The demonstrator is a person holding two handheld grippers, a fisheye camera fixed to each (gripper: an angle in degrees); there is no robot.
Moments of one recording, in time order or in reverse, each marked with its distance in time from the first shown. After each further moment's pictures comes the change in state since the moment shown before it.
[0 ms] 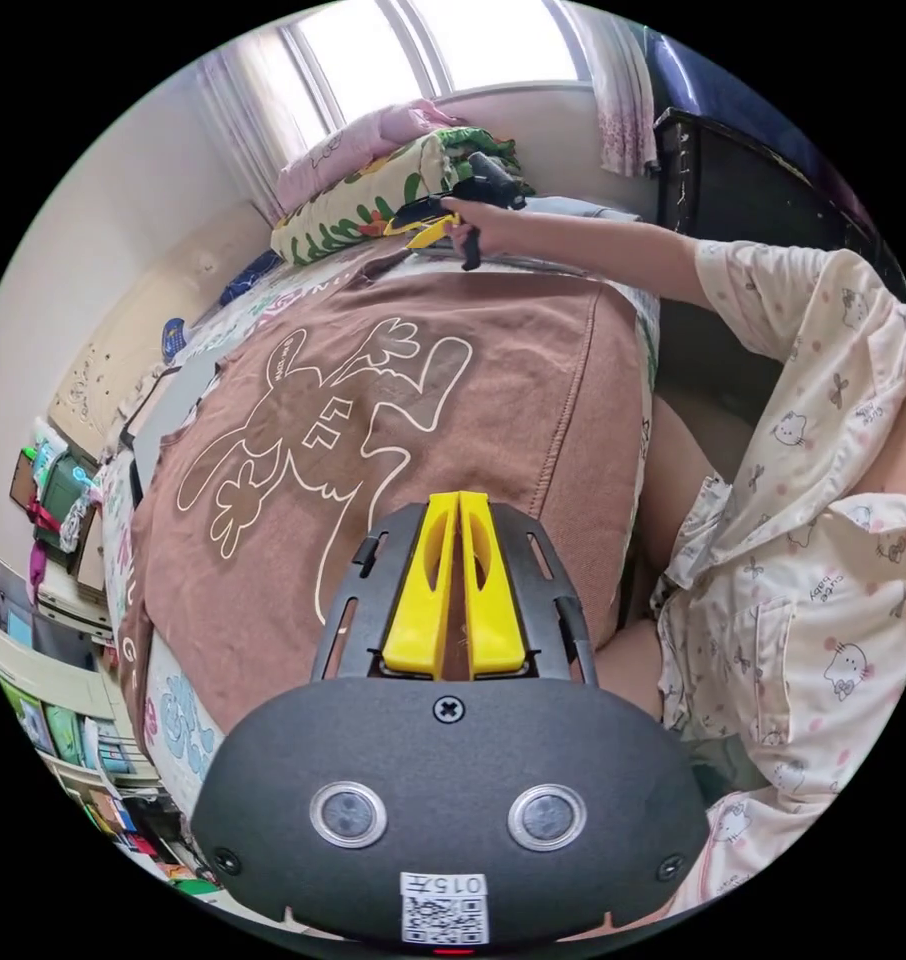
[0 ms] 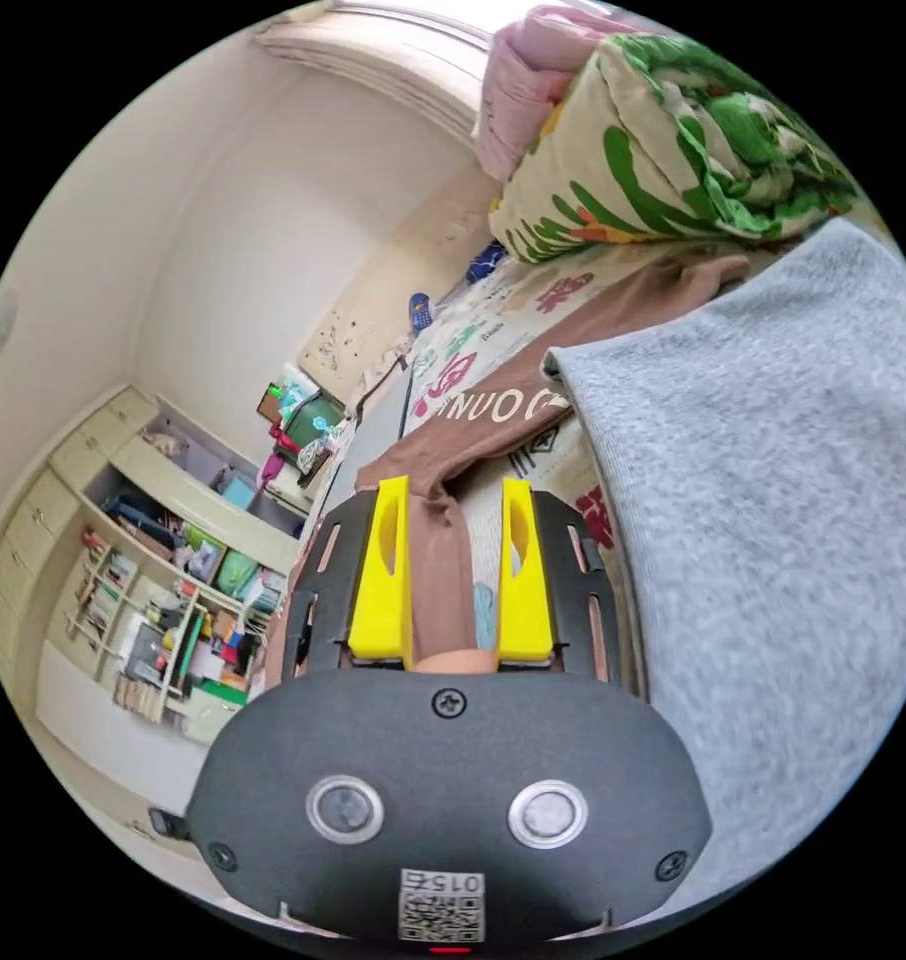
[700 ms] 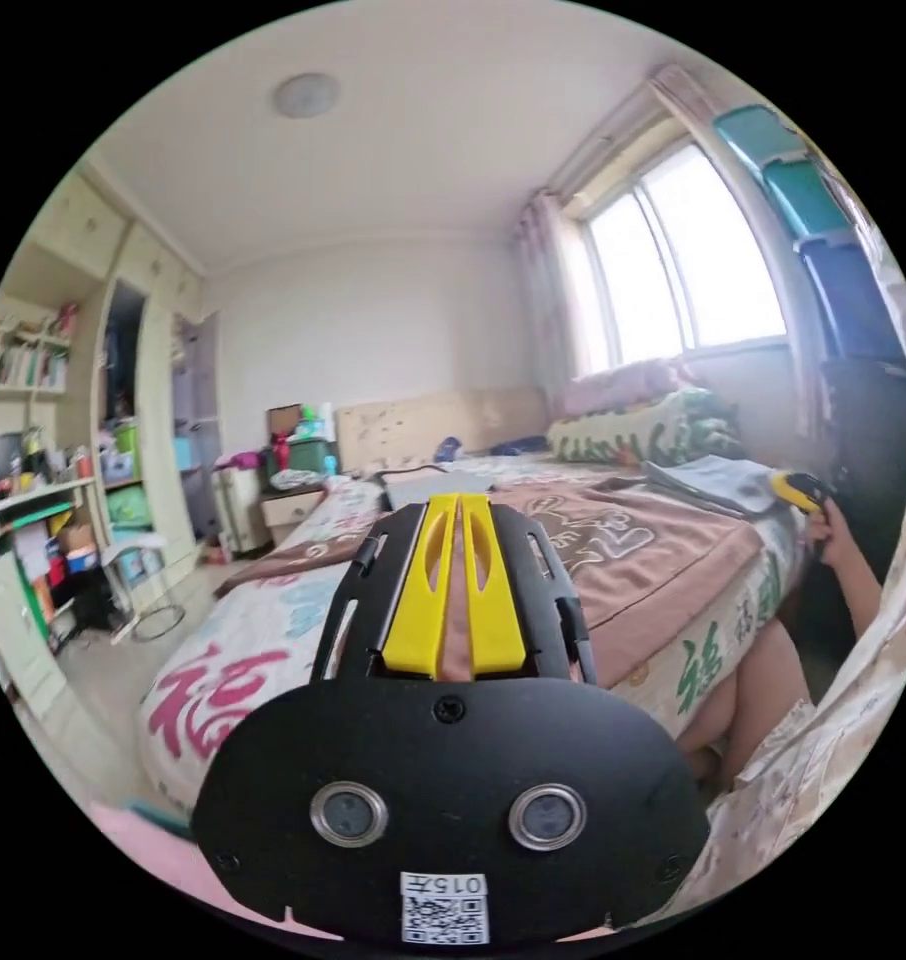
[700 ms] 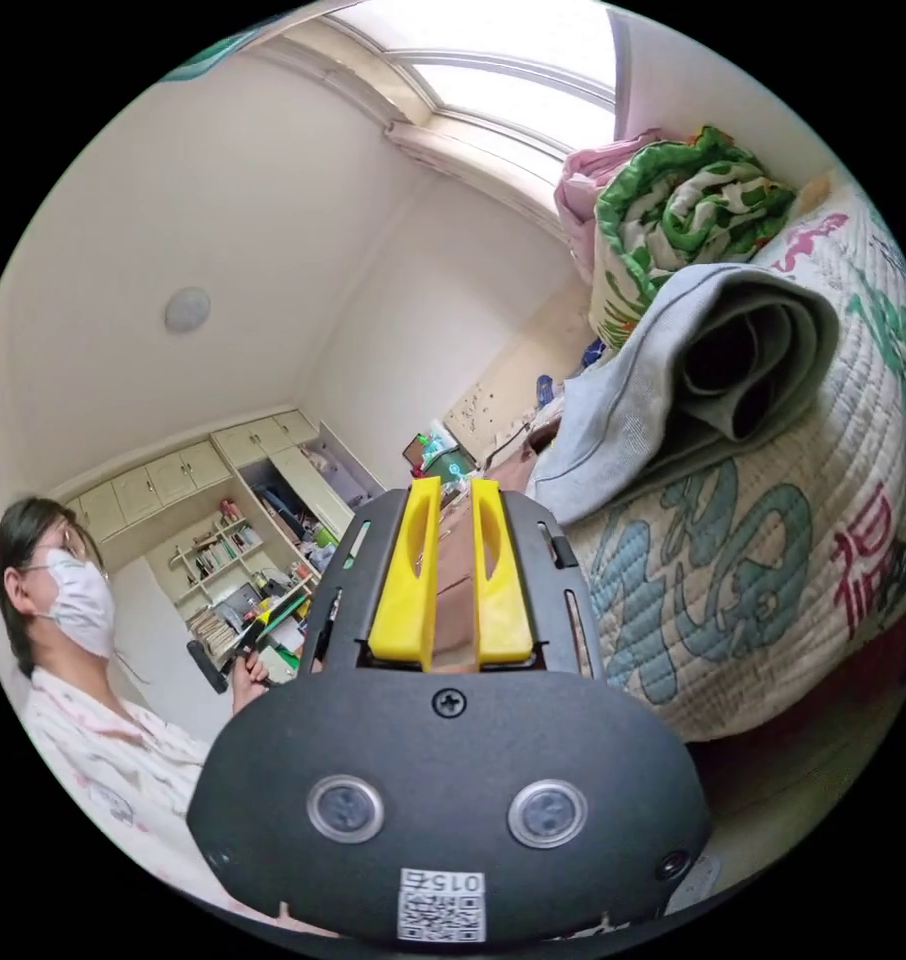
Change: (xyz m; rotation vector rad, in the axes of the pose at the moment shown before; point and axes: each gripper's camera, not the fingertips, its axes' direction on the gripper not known) left arm -0.018 0.011 -0.317 0.673 -0.455 -0.446; right arm 0.080 0.388 -0.450 0.196 -0.395 -0.279
